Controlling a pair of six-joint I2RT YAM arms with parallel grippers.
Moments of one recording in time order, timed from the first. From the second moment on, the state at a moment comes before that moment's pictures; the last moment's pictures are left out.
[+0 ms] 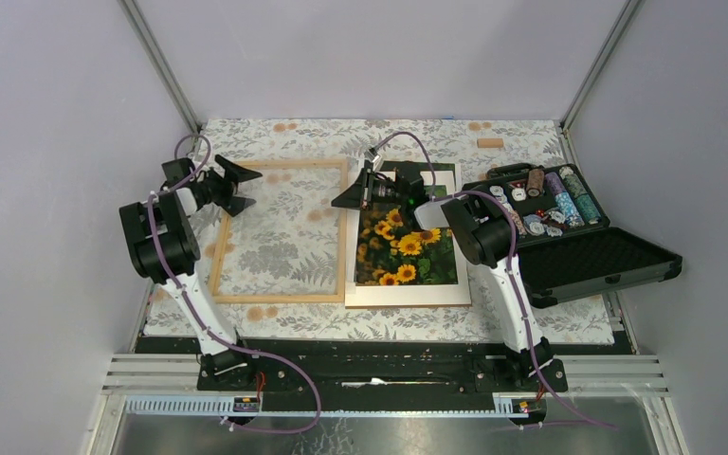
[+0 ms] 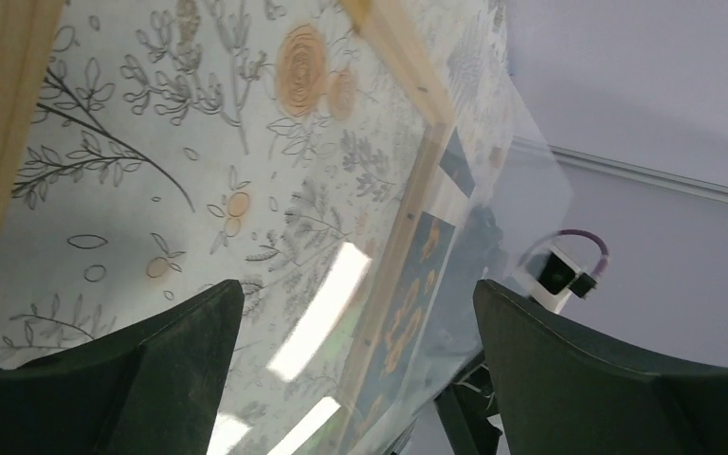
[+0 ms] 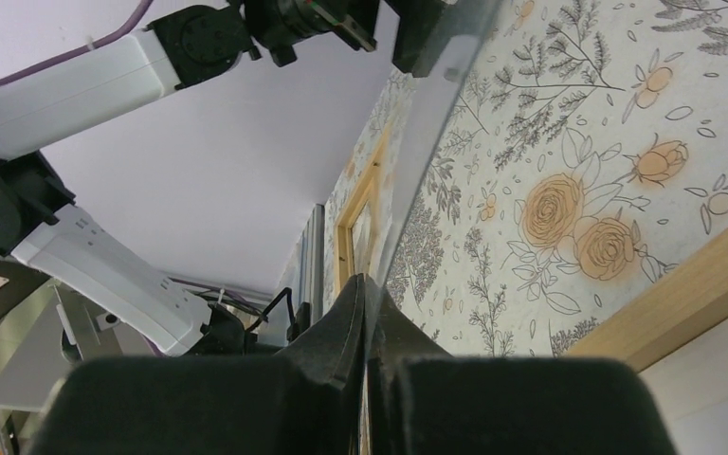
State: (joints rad) left arm 0.37 2.06 1.25 -0.01 0.89 -0.81; right arm 0.54 2.41 1.42 0.98 -0.90 1.11
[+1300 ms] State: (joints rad) left arm 0.44 1.97 1.24 0.12 0.89 -0.90; right arm 0.56 2.52 1.70 0.62 -0.78 1.25
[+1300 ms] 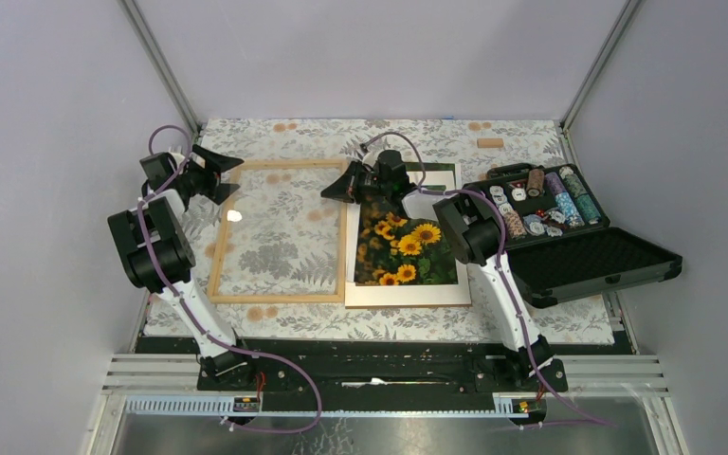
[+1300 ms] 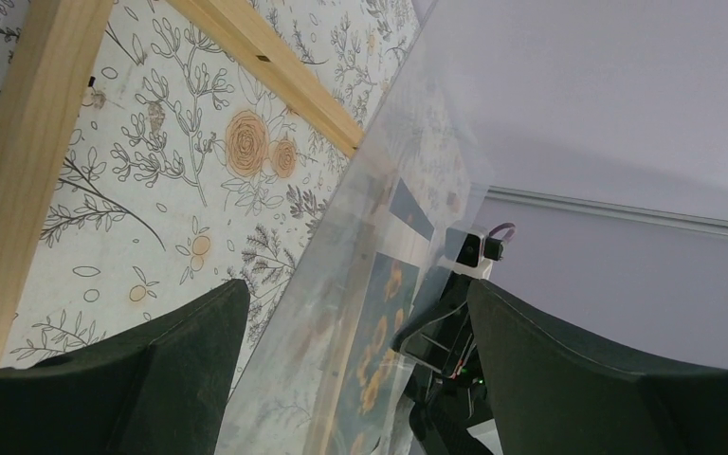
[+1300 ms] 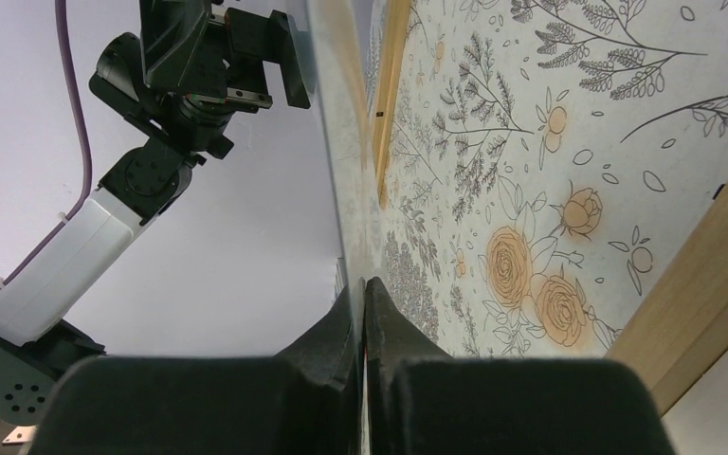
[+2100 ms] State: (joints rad) left arm 0.48 1.95 1.22 0.04 0.84 -0.88; right arm 0.59 2.52 1.70 0.62 -0.77 1.29
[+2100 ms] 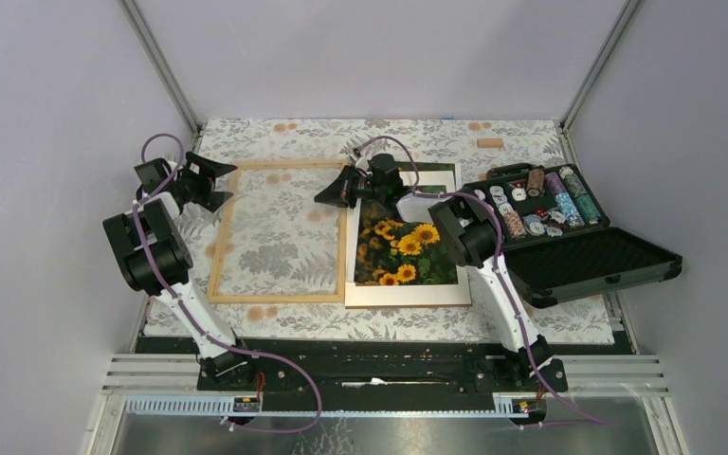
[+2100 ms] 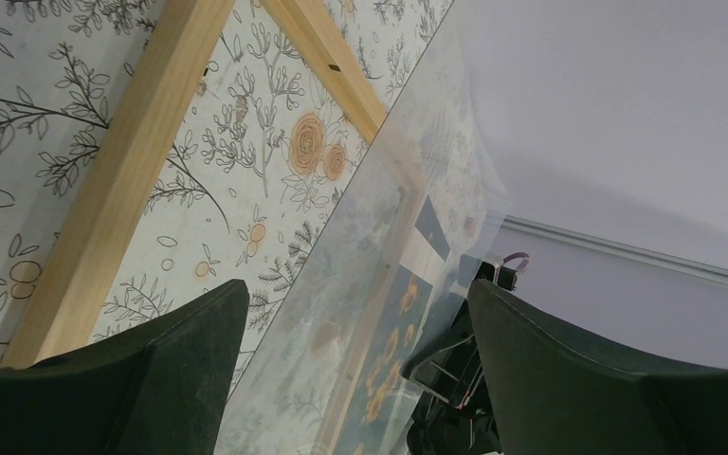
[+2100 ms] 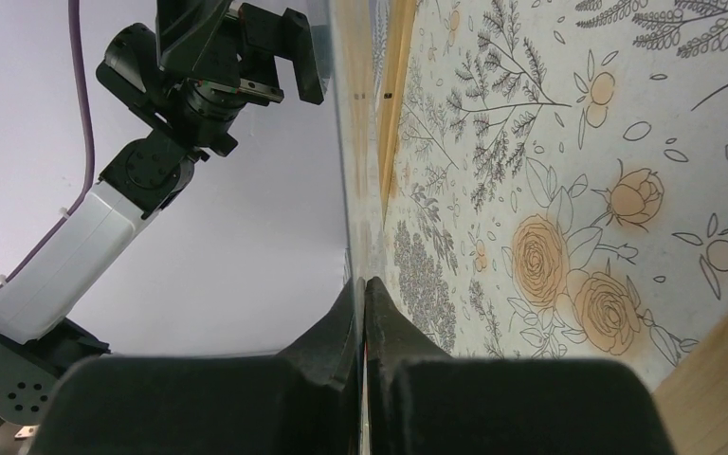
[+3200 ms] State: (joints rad) left arm 0.49 2.03 1.32 -0.12 0.71 -0.79; right arm 0.61 2.58 1.76 0.48 -0.69 1.25
